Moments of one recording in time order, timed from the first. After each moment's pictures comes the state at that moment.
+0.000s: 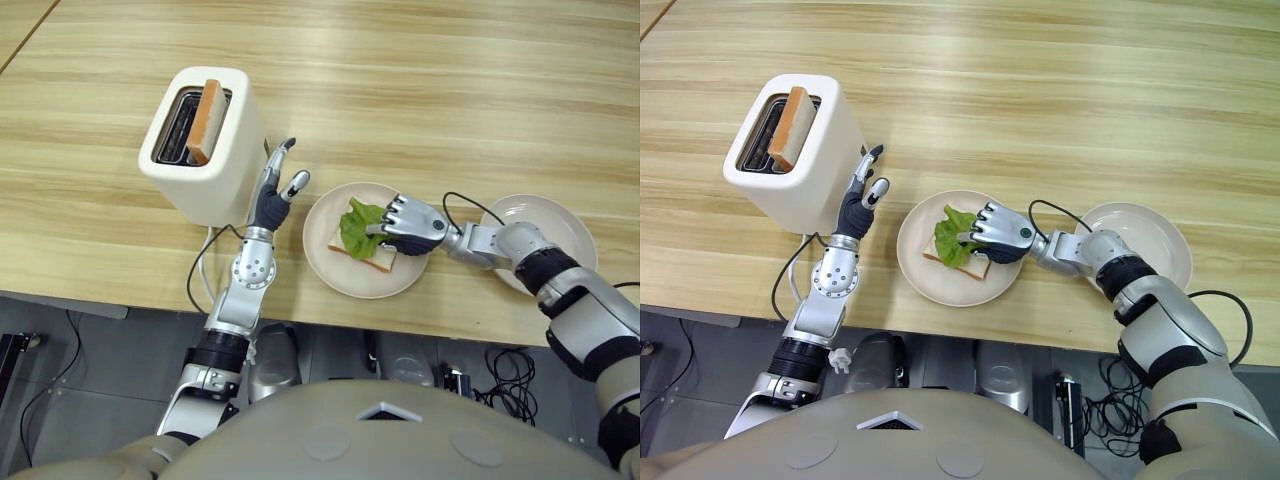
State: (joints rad) left arm -0.03 0.10 -0.17 0.14 0.34 -0.22 0.17; right arm -0.60 -0.65 0.84 0.77 -1.21 -0.87 -0.89
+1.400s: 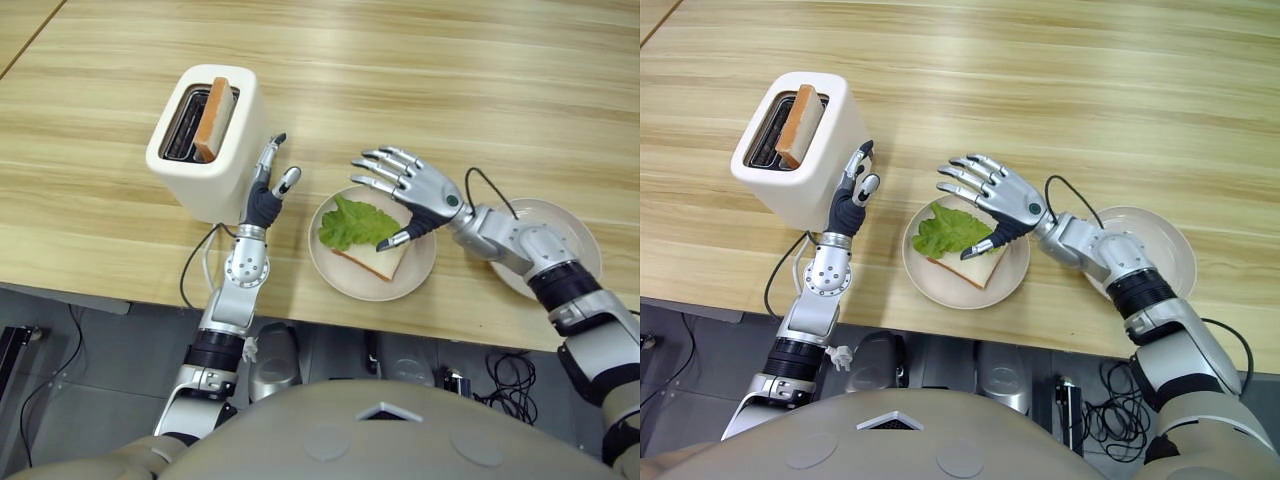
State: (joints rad) left arm -0.04 0.11 -0.14 0.12 0.34 -0.22 0.16; right arm -0.43 -0.64 0.55 0.48 -1.08 -0.69 -0.61
